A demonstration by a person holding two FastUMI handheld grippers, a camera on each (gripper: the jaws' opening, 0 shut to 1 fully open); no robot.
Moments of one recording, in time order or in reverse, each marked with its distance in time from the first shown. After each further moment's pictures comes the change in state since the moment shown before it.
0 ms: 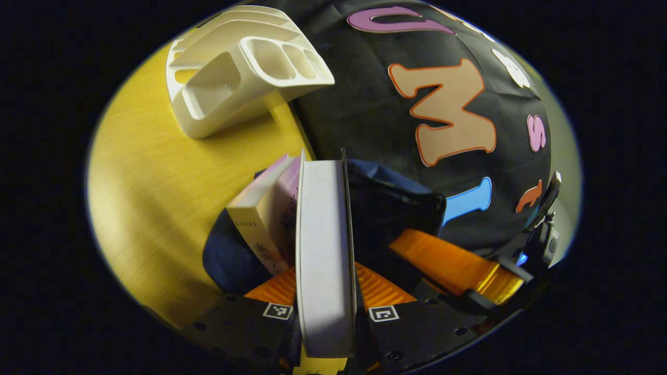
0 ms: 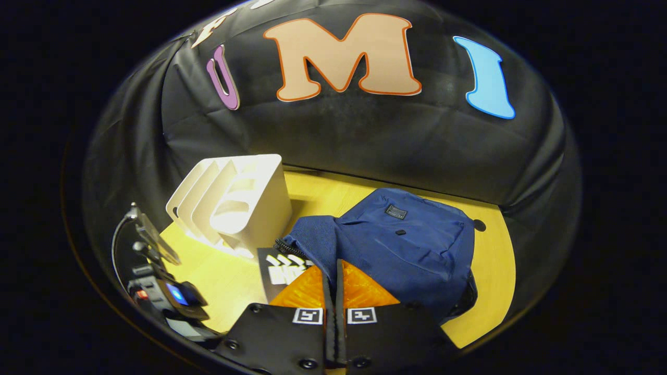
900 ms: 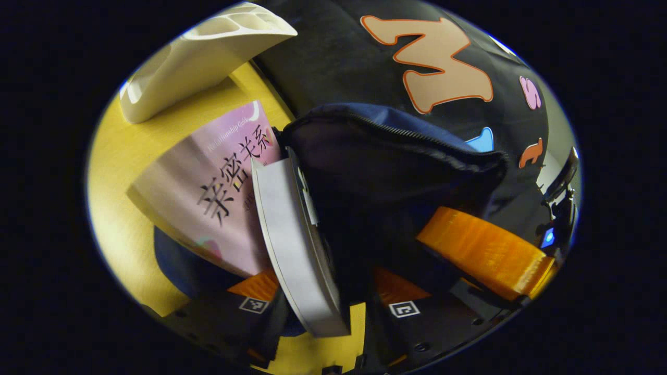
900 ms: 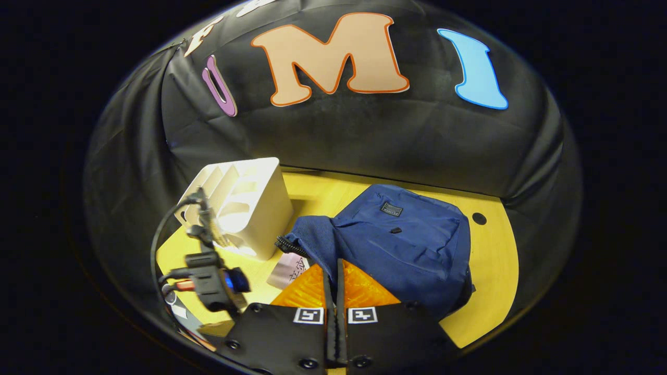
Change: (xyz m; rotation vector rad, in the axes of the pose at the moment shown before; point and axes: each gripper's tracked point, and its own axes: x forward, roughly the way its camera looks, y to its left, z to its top) left arm 0.012 -0.009 -0.032 0.162 0.220 -0.018; right arm -0.016 -0.020 0.001 0.065 0.011 0.031
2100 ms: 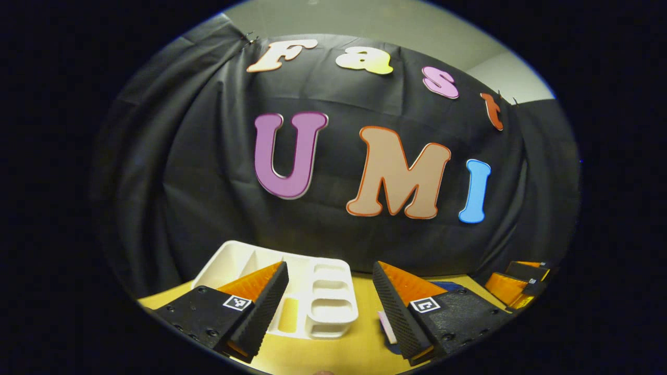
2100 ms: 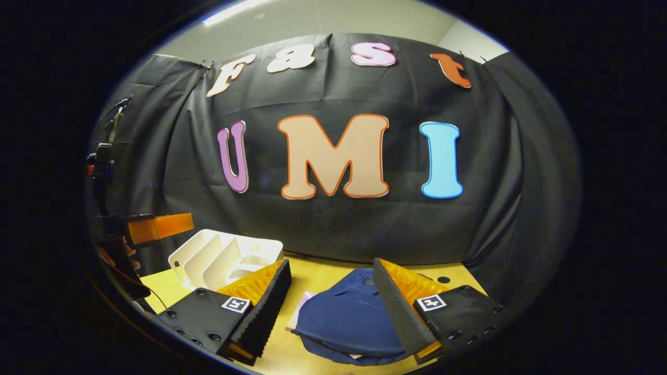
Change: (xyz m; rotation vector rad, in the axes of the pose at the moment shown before) left arm -0.279 -0.046 0.293 0.895 -0.673 0.337; right arm -0.111 0.060 0.076 -0.052 -0.599 -0.177
